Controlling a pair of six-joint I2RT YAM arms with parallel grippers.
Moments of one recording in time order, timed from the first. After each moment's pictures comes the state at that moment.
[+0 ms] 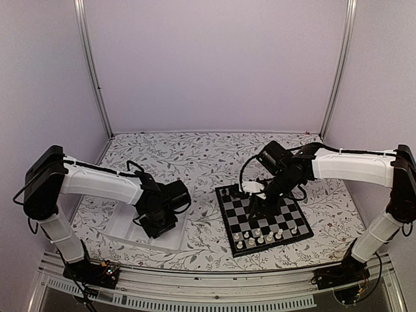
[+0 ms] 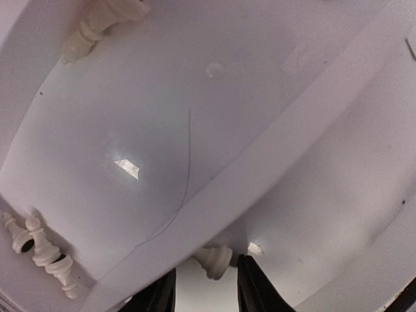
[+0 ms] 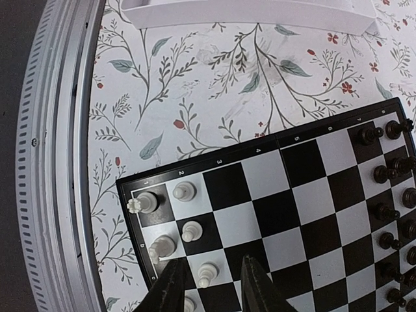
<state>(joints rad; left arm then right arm) -0.98 1.72 0.99 -0.80 -0.20 -1.65 0.80 1.60 1.13 -0.75 -0.42 -0.62</state>
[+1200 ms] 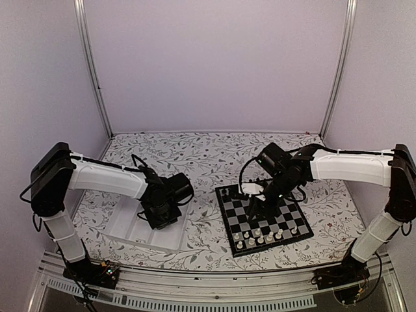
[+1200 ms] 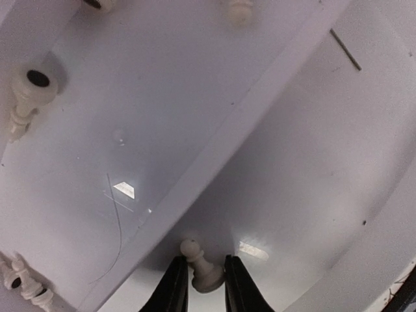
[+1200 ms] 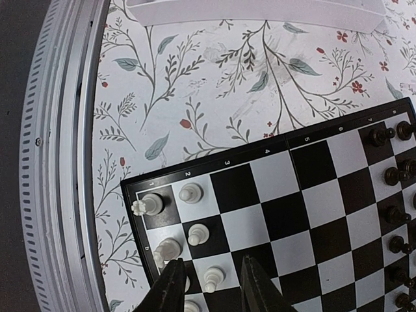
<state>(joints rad) -0.93 1.78 1.04 -0.73 -0.22 -1.49 0.80 1.61 1.12 -0.74 -0.45 -0.62</state>
